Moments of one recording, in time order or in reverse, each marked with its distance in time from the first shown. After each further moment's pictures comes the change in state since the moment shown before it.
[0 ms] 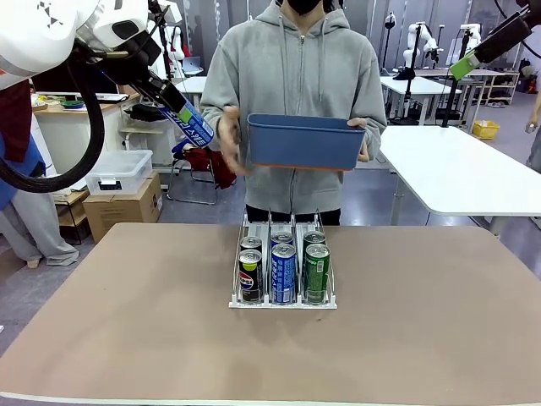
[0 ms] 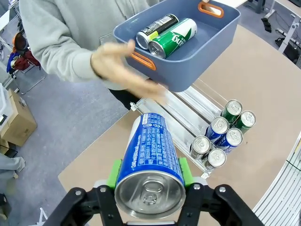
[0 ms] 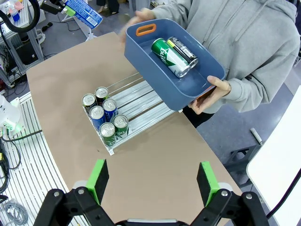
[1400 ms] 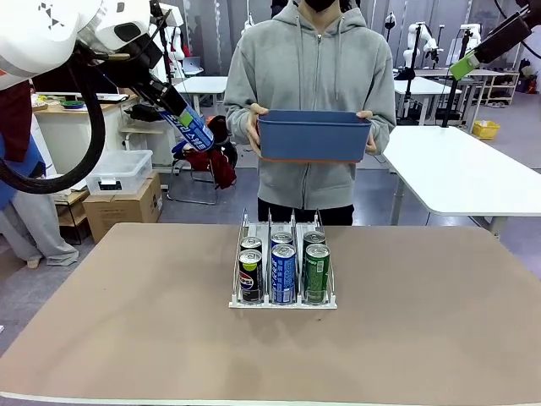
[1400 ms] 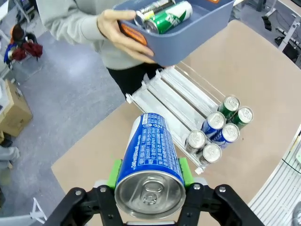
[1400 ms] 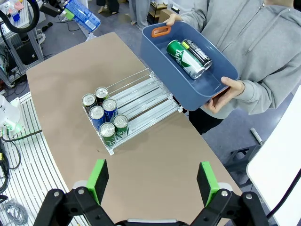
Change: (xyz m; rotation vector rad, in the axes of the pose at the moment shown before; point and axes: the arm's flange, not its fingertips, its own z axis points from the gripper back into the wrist) left arm -0.004 -0.009 -0.005 -0.013 0.057 0.049; right arm 0.000 0.000 0.000 0.000 0.000 0.000
